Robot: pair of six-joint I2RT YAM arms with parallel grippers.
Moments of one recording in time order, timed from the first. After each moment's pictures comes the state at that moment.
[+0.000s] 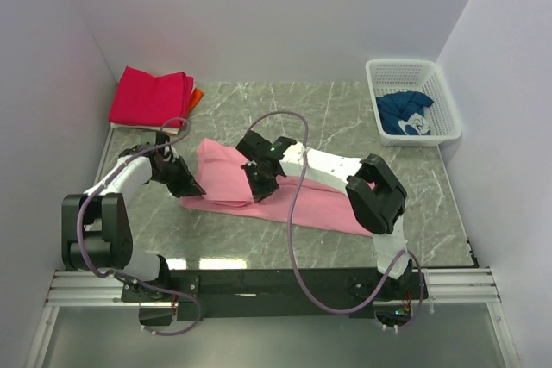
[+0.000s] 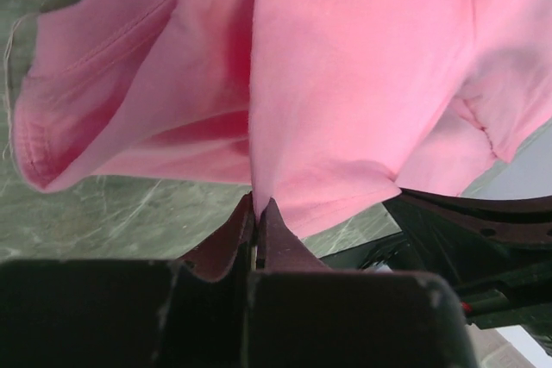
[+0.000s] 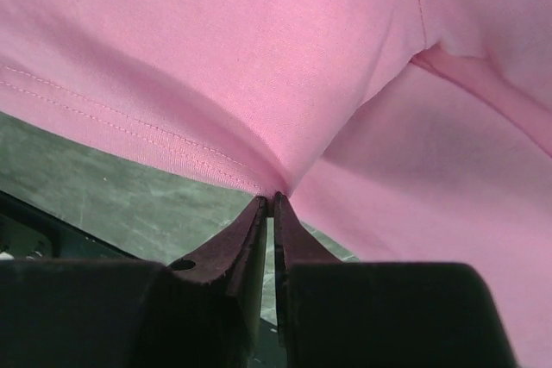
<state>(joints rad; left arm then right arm) 0.03 1.46 0.87 -0.67 0.47 -0.59 0.90 1.99 1.55 -0.76 -0.08 0.55</state>
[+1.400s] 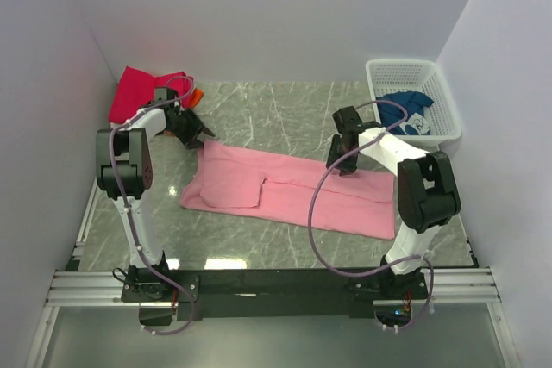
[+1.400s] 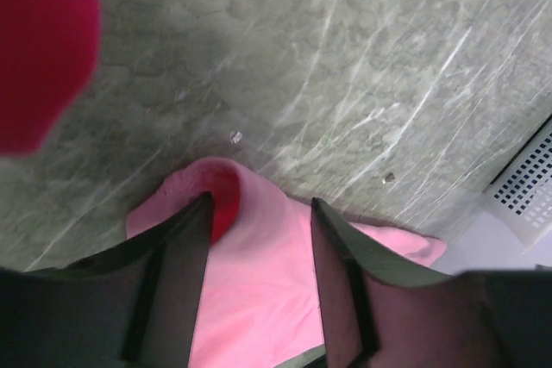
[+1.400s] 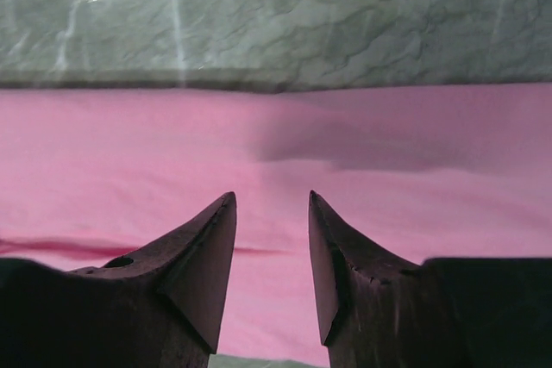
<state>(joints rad) 0.03 2.10 1.51 -0.50 0.44 -0.73 0.30 1.76 1.20 -0.66 0.05 0.56</state>
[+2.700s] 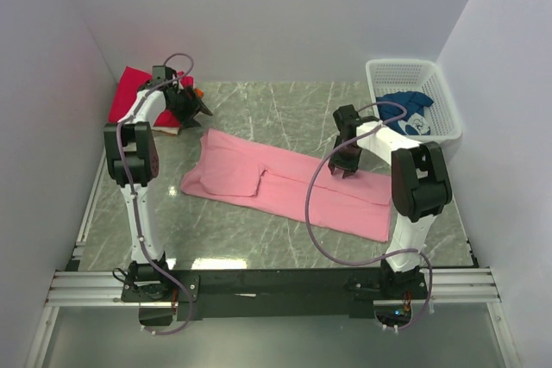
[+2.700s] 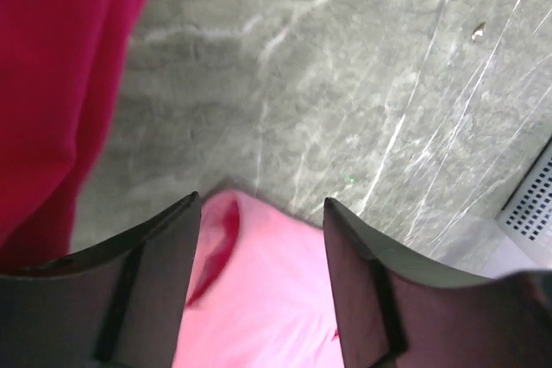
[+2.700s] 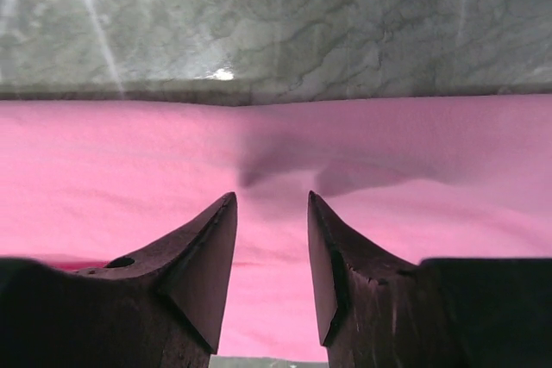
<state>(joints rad) 0.05 2.34 1.96 -0.64 0.43 -0.60 0.26 1.87 1.27 -0.74 0.07 0.62</state>
